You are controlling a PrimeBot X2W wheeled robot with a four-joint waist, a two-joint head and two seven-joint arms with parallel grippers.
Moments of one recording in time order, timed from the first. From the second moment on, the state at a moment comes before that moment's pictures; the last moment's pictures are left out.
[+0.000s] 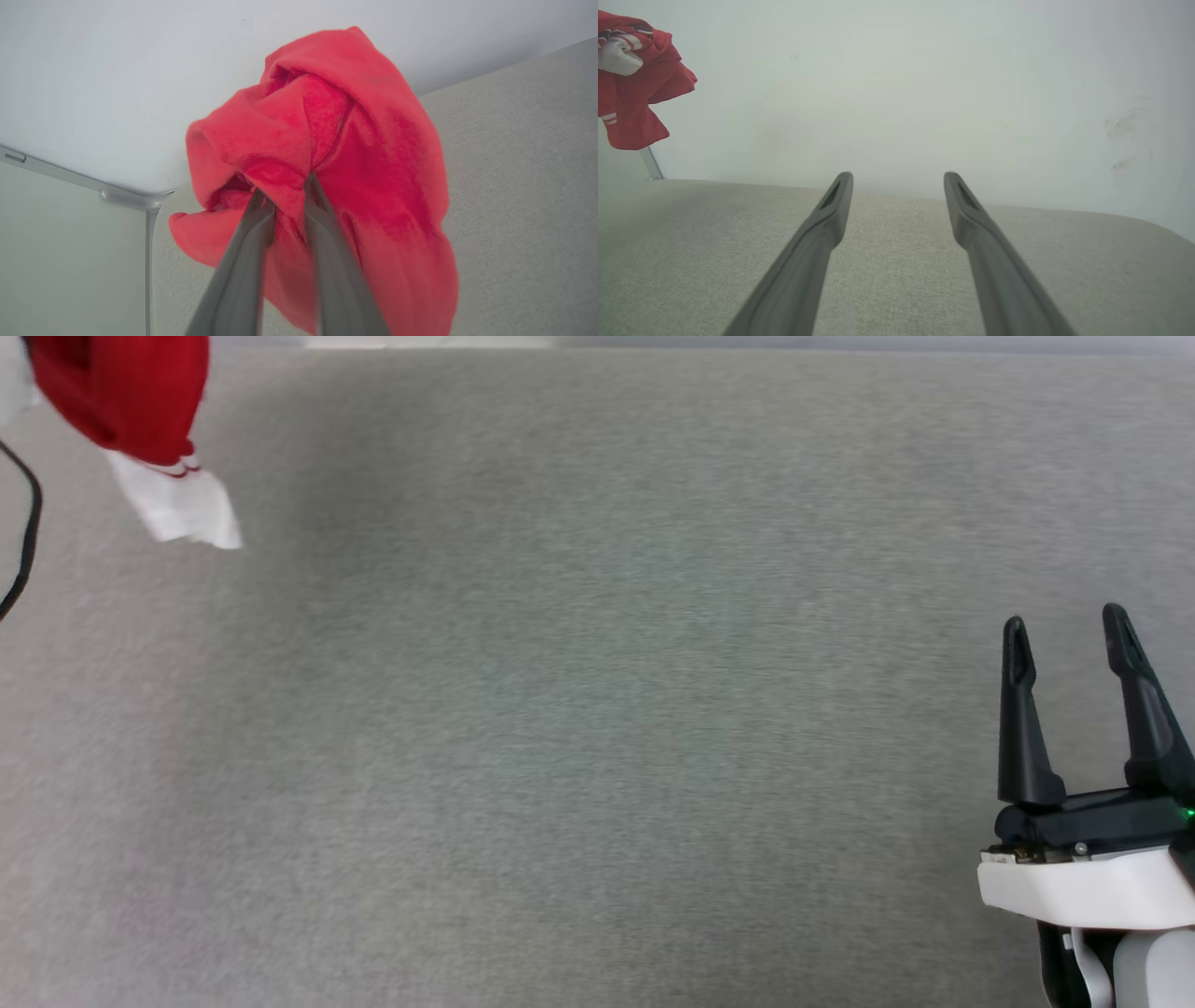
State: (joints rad) left arm -1.26 0.84 -0.61 0.31 -0.93 -0.13 0.73; right arm -0.09 -0.05 -0.06 -0.19 0.06 0.13 -0.26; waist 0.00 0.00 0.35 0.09
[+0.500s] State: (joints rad) left arm -1.28 0.69 -0.76 0.16 -0.92 -0.13 0.74; right arm -0.06 -0.05 -0.05 -0.18 0.10 0.13 -0.26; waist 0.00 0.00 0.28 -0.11
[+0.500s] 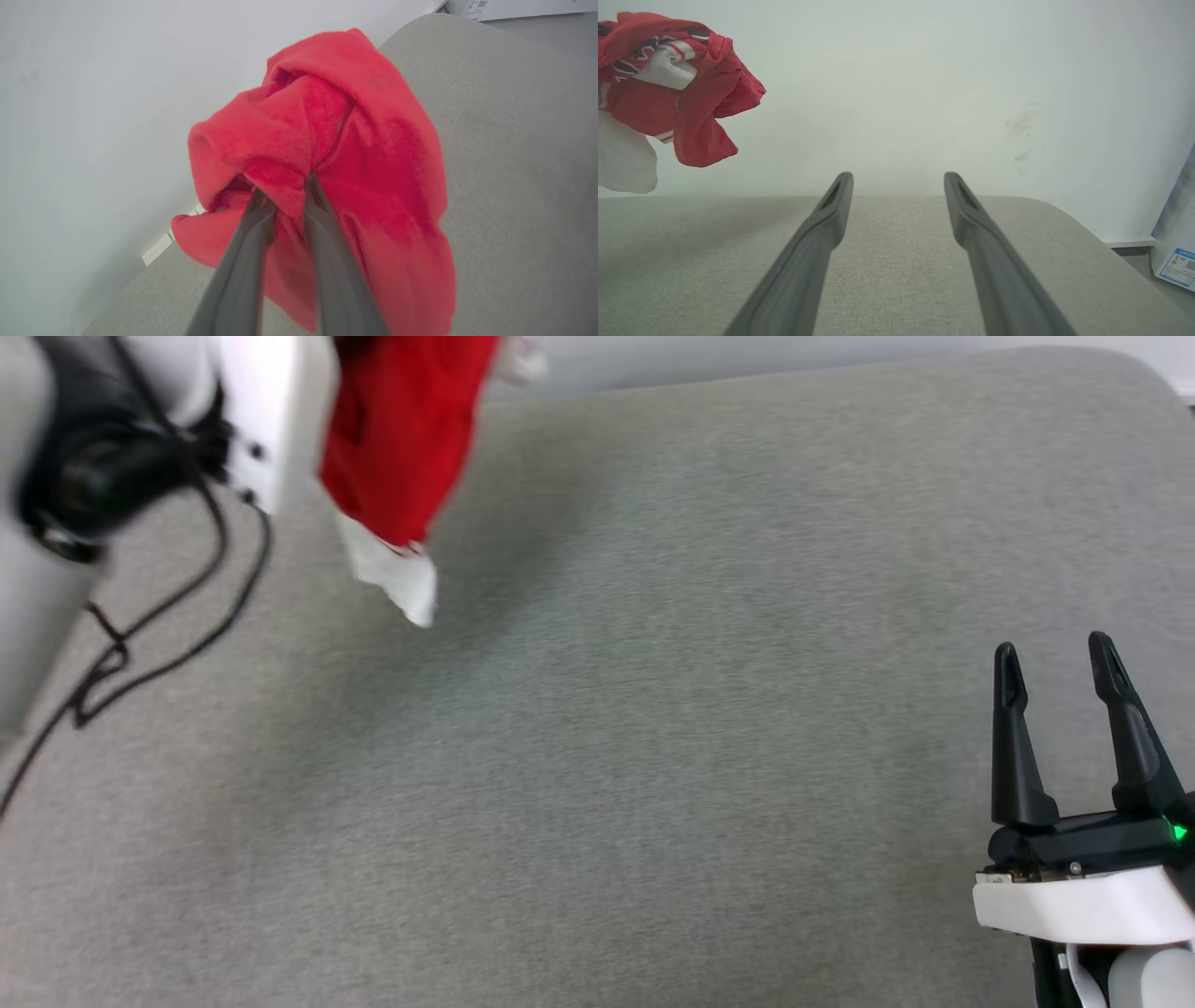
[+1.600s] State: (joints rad) left arm -0.94 0.40 -1.28 0.19 -0.87 -0.13 0.56; right arm -0.08 -0.05 -0.03 -0.18 0.10 0.13 -0.26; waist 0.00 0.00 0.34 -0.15
